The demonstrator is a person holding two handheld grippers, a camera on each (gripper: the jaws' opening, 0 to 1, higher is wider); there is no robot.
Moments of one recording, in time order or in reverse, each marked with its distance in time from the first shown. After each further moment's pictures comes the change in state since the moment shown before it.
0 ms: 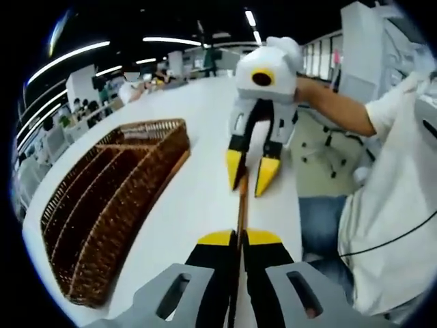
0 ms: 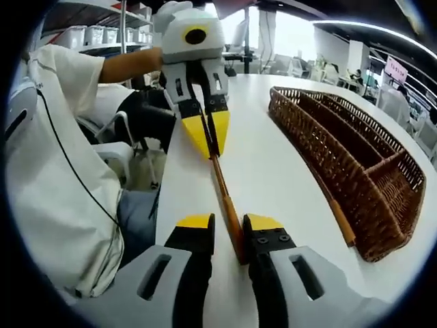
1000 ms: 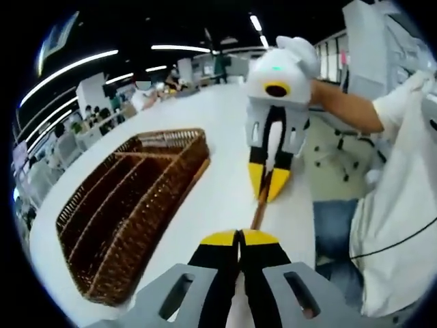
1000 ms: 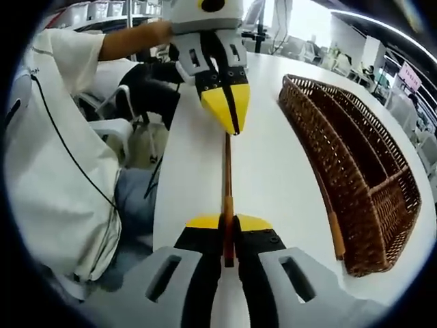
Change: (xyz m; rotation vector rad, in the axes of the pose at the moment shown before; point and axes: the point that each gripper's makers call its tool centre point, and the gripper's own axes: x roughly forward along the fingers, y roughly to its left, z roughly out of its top) left arm -0.022 0.024 0.003 -0.017 -0.078 0.117; right arm 0.001 -0.003 -0.003 -0.077 0.138 -0.018
